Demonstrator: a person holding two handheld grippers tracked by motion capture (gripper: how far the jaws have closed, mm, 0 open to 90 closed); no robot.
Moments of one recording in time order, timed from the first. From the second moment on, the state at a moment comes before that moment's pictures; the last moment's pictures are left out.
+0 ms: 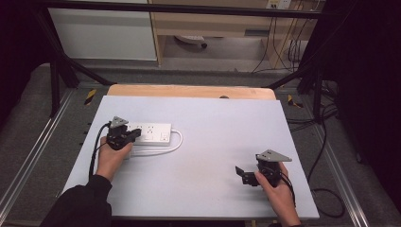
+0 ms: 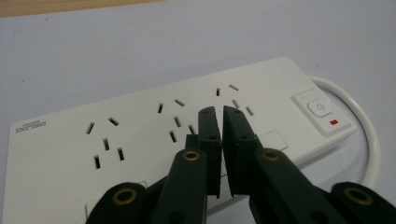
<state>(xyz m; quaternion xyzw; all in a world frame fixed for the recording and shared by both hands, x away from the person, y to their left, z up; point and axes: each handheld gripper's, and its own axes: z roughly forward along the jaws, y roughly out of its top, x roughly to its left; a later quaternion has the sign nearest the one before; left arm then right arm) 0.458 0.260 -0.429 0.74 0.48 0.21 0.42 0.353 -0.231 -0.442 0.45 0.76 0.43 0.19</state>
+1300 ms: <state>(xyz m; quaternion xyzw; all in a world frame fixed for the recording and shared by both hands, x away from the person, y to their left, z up) 0.458 0.253 -0.419 0.72 0.49 0.22 0.44 0.355 -0.232 -0.443 0.45 0.76 0.43 0.19</state>
